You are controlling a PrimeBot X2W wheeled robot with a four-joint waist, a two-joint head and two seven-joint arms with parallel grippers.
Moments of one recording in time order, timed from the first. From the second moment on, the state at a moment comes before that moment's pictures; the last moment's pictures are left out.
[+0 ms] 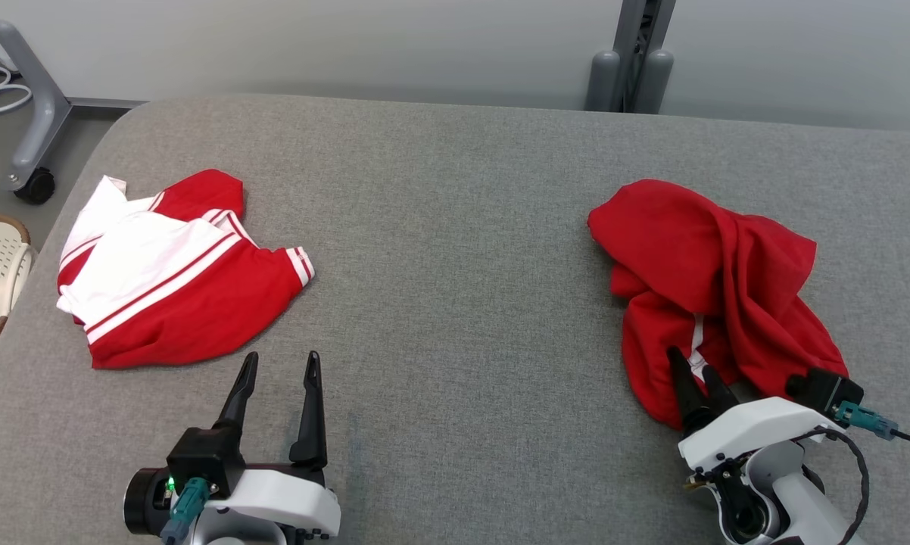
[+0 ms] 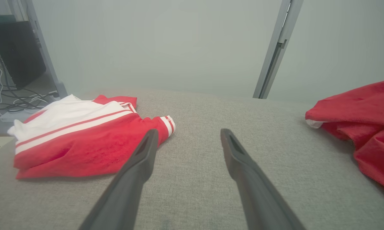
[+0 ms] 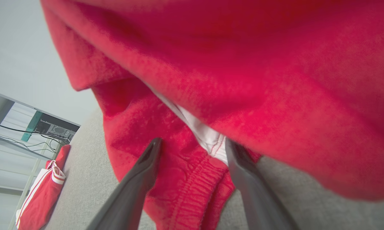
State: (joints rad) left arm -0.07 0.05 -0.20 0.22 -0.26 0.09 -0.26; right arm -0.37 -0.04 0.22 0.76 0.89 0.13 -0.14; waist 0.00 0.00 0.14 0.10
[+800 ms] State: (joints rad) left arm -0.07 0.05 -0.23 0.23 -0.27 0.09 -0.26; right arm -0.40 -0.05 0.22 0.81 0.91 0.13 -0.14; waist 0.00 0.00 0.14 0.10
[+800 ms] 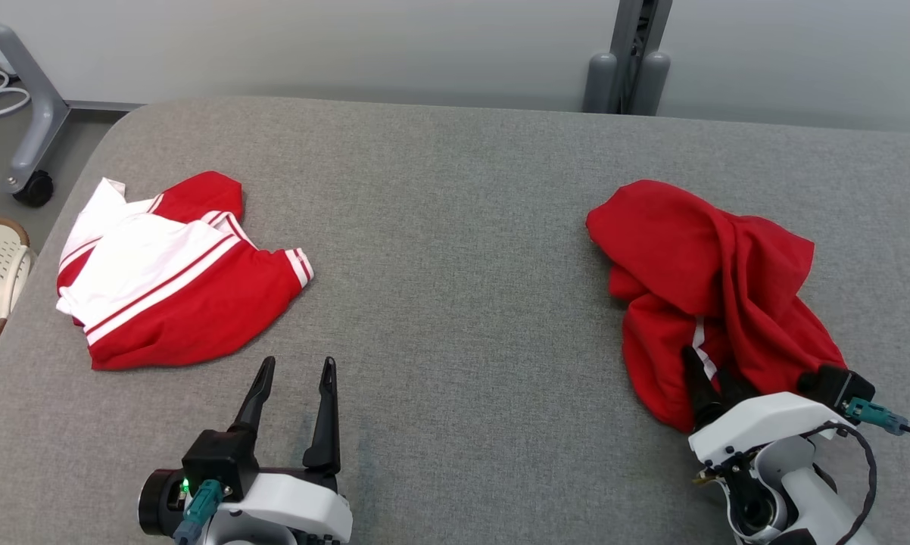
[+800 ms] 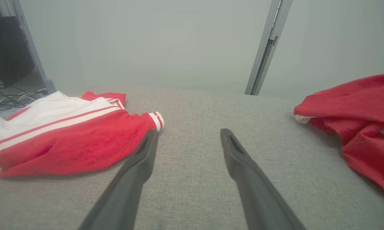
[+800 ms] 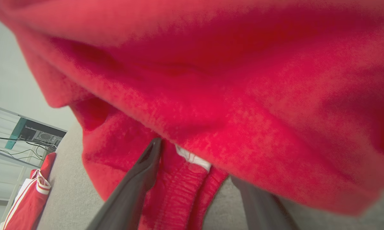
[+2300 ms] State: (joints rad) left arm -0.02 0.05 -0.22 0.24 -0.31 0.10 -0.26; right arm -0.43 -0.14 0.34 0.16 0.73 0.13 -0.05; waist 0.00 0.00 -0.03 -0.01
